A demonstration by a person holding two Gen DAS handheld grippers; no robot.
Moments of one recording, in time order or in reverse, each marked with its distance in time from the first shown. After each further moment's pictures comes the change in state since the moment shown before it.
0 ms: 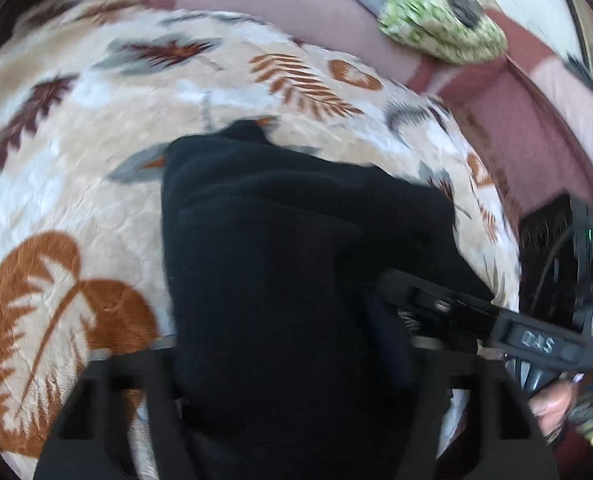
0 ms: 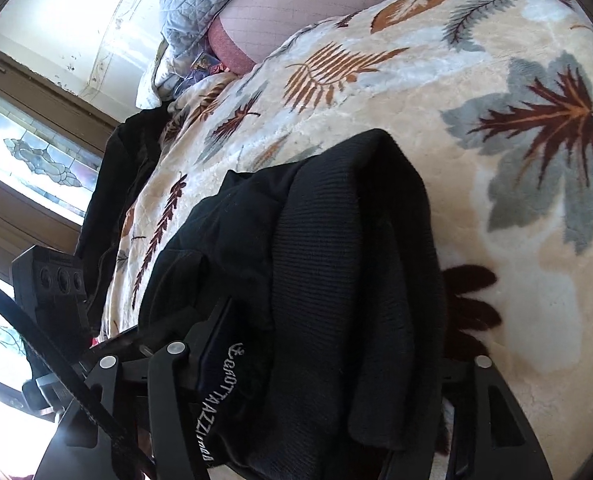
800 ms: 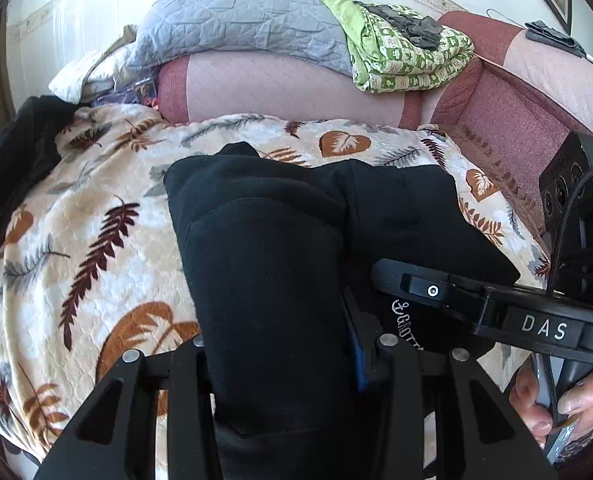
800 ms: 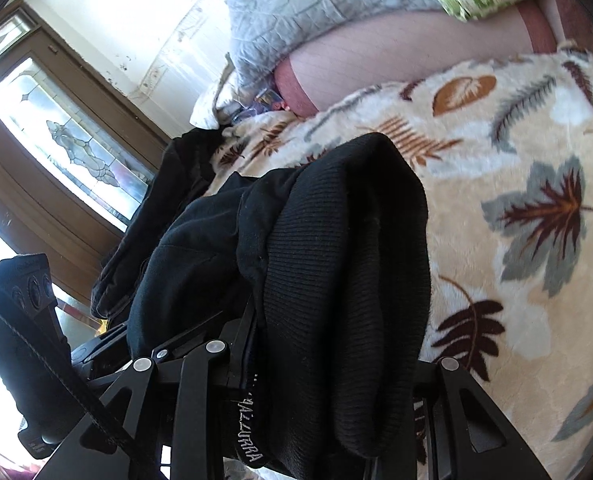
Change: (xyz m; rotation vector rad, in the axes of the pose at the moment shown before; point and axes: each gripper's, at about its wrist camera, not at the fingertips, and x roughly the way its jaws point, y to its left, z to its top) left arm -0.102 -0.062 -0.005 0.180 -0.223 0.224; right arm -0.072 0.076 -0.001 -0.145 -0.139 0.044
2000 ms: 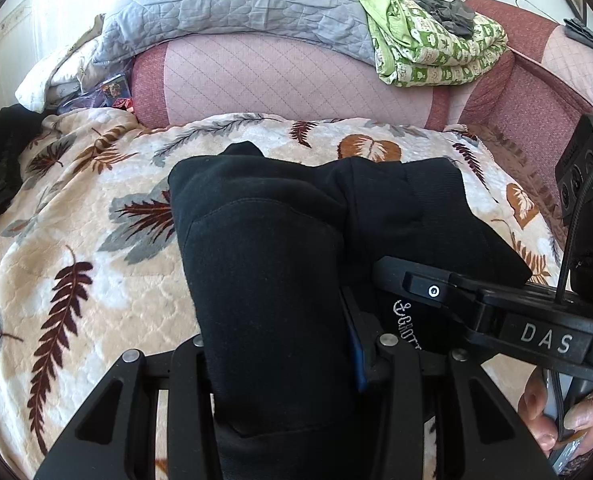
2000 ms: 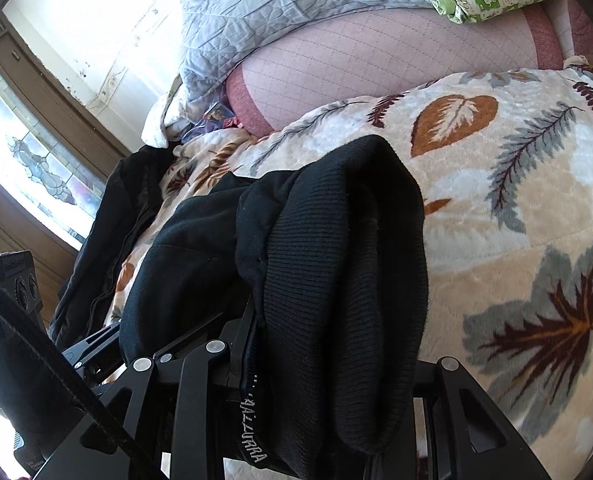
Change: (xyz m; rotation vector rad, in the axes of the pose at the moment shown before) left arm 0.124 0.018 0.077 0.009 0.044 0.002; right arm 0.074 -0.061 0.096 0.019 0.006 -0.110
